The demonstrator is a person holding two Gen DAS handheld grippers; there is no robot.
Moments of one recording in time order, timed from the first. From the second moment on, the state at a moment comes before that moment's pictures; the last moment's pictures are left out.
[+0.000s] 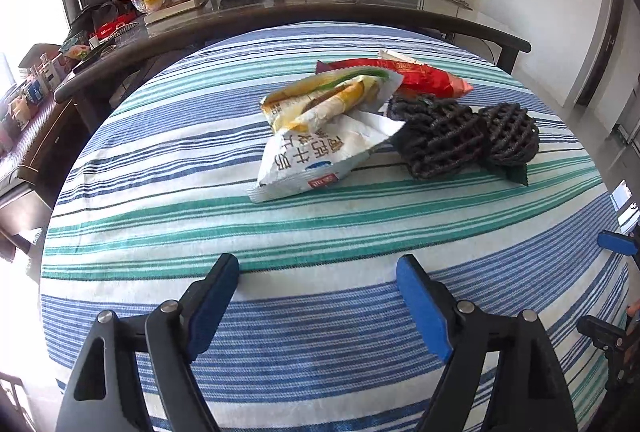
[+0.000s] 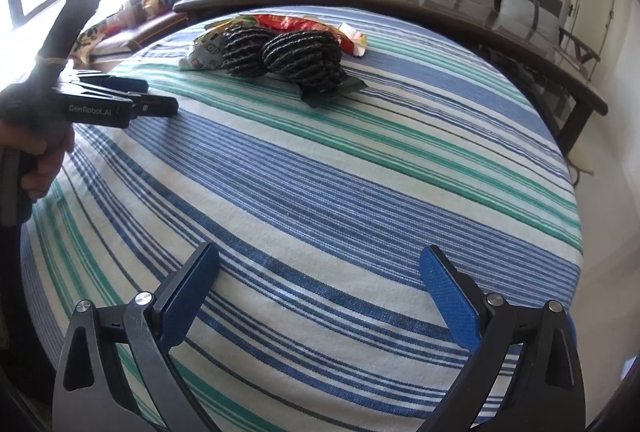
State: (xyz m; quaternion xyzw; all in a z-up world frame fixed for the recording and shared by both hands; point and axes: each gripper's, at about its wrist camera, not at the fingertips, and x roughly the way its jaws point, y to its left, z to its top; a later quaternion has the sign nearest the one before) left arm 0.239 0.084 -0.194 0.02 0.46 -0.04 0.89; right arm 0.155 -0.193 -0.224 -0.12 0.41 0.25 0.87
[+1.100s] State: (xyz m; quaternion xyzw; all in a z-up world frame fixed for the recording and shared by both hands) left arm 0.245 0.115 -0.175 -0.03 0.44 -0.09 0.89; right arm 0.270 -0.070 -0.204 -0.35 0.39 0.36 0.77
